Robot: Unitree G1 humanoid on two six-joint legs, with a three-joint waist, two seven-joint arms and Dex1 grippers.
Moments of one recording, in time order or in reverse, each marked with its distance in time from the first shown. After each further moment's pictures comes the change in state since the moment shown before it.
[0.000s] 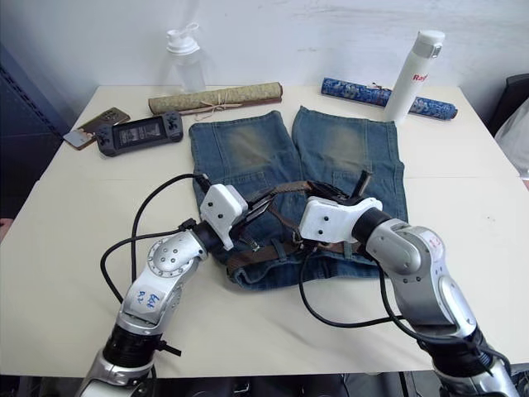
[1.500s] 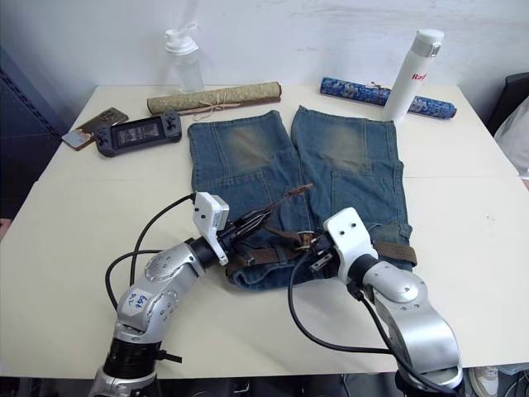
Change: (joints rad) left arm 0.093 -0.048 0.118 0.005 -0.286 0.200 -0.047; right arm 0.202 0.219 -0.084 -0.202 0.496 0.716 -0.194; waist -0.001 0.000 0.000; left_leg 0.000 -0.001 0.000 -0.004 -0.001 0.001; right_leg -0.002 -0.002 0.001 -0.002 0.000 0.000
